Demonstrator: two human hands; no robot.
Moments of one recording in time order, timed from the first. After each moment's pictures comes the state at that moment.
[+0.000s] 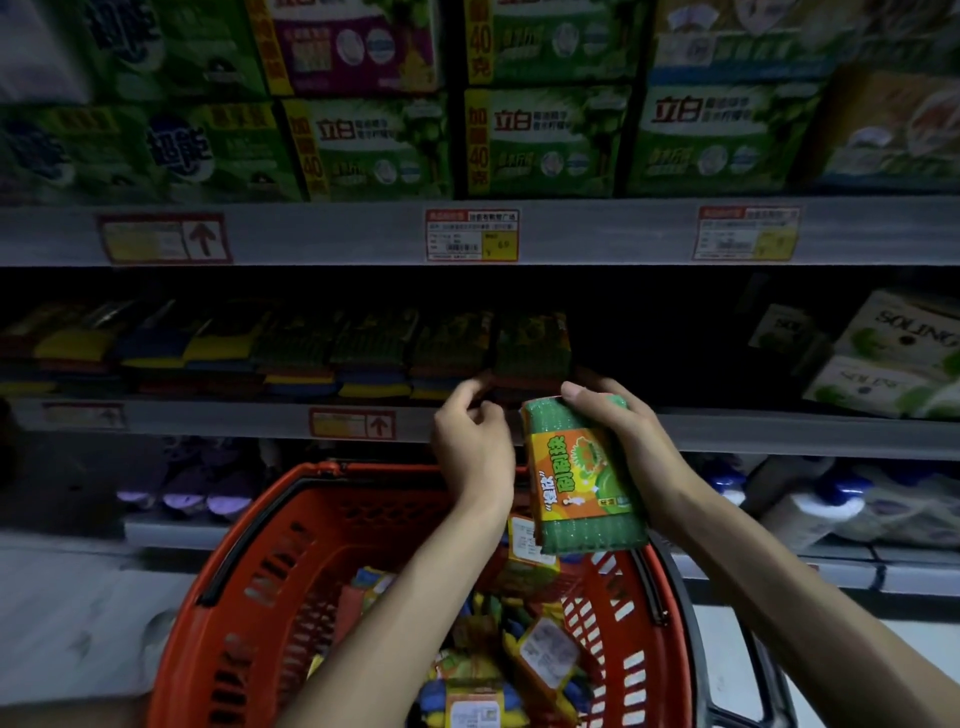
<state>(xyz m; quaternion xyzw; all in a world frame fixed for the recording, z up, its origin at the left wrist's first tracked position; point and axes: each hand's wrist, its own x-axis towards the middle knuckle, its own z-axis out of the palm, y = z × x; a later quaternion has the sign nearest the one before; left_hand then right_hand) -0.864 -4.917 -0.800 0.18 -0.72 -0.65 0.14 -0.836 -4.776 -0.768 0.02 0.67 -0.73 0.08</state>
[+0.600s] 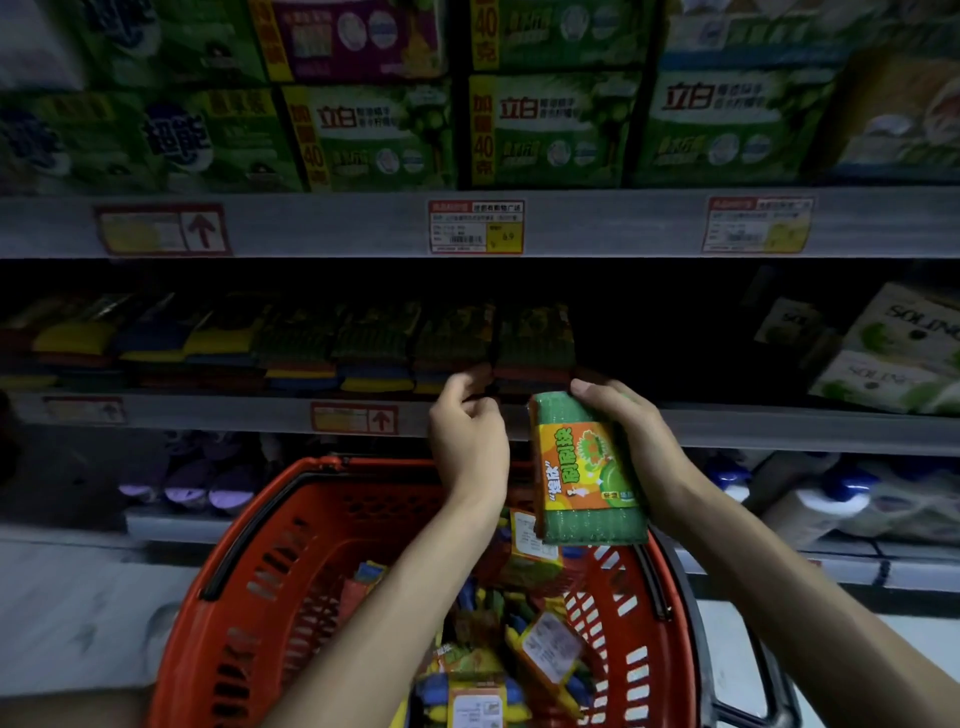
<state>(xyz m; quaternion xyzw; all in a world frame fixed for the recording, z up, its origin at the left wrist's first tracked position) -0.866 -4.925 -0.800 0.17 -0.73 -0.65 0.16 -0.839 -4.776 -0.771 0.06 0.67 -0.73 0.09</state>
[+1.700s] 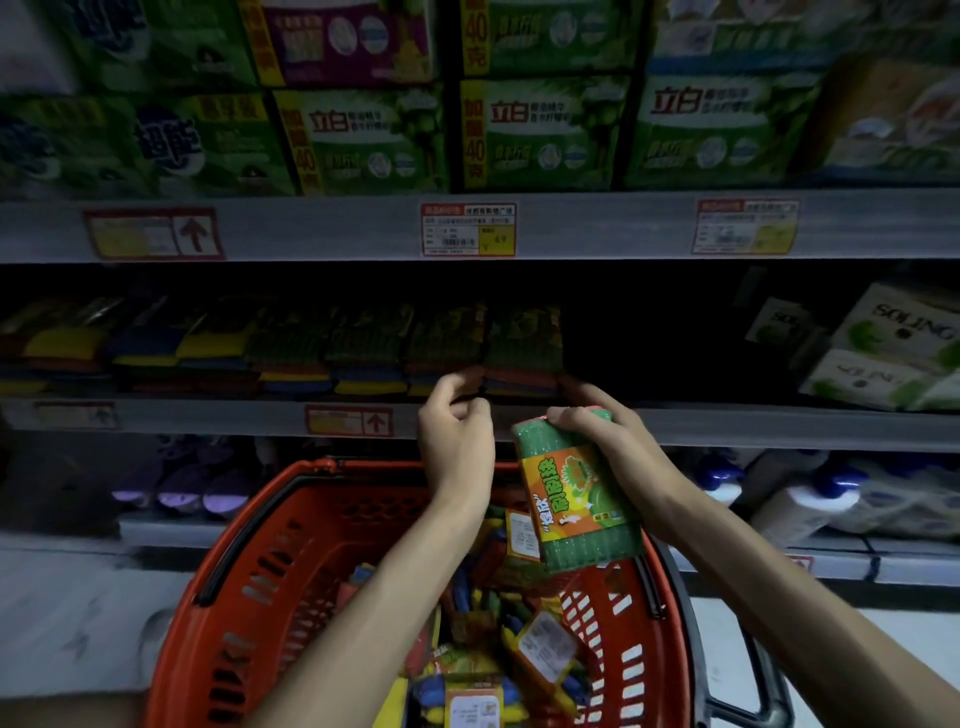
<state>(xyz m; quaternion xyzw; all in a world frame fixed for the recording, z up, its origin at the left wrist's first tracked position) -0.863 -4.933 -0.798 0.15 -0.72 -0.67 0.13 -0.833 -4.780 -0.773 0.06 0.73 -0.68 0.10</state>
